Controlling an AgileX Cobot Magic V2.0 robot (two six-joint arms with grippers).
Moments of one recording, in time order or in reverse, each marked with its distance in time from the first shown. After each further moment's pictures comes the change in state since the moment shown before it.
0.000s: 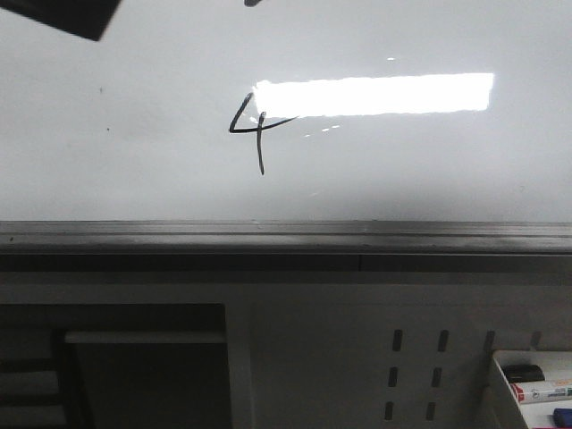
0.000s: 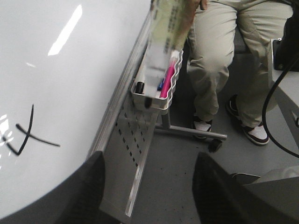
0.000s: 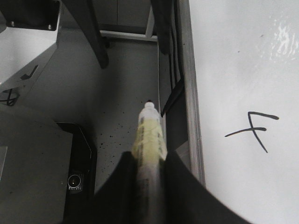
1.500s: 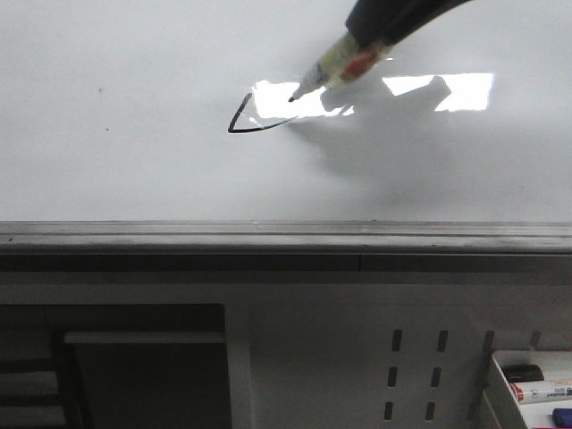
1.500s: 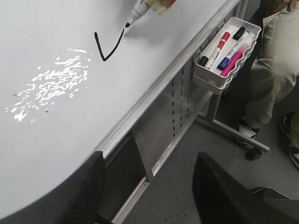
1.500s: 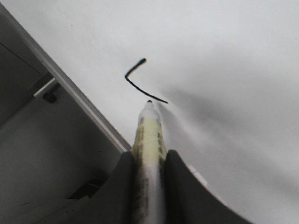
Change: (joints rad) left arm 0.226 -0.319 0.159 0.196 0.015 -0.330; right arm -0.022 0.178 0.058 -0.113 -0.388 0.669
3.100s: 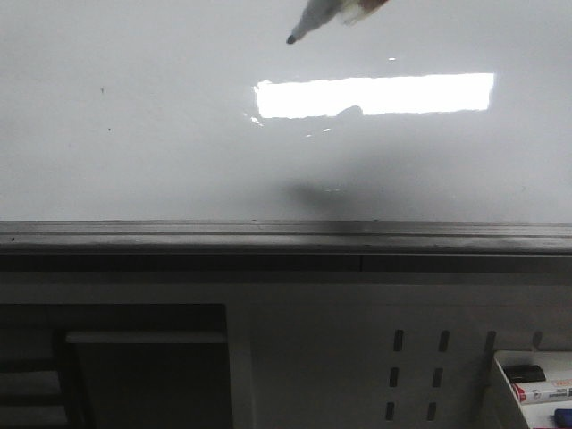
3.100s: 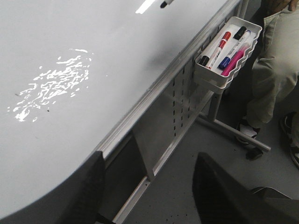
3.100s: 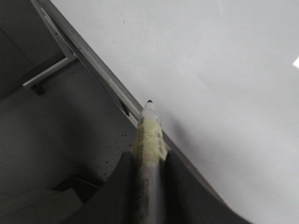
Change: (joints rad) left arm 0.000 0.002 0.000 0.002 0.000 0.002; right arm 0.192 -0.193 0.030 -0.252 0.034 0.234
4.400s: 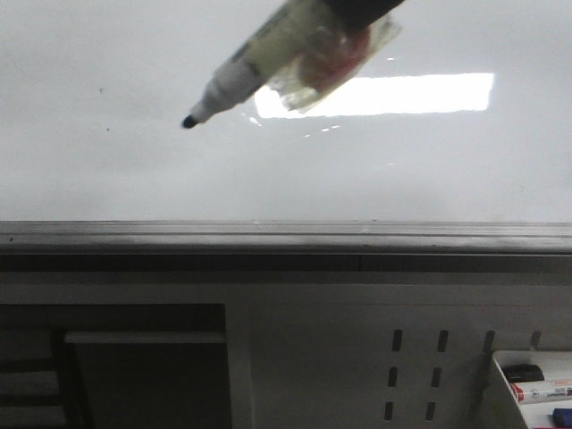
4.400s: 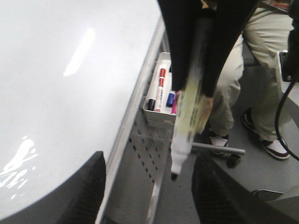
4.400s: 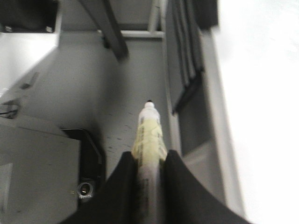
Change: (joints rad) left arm -0.183 0.228 -0.122 -0.254 -0.051 0.412; right arm 0.035 -0.024 0.089 0.259 0.092 -0.686
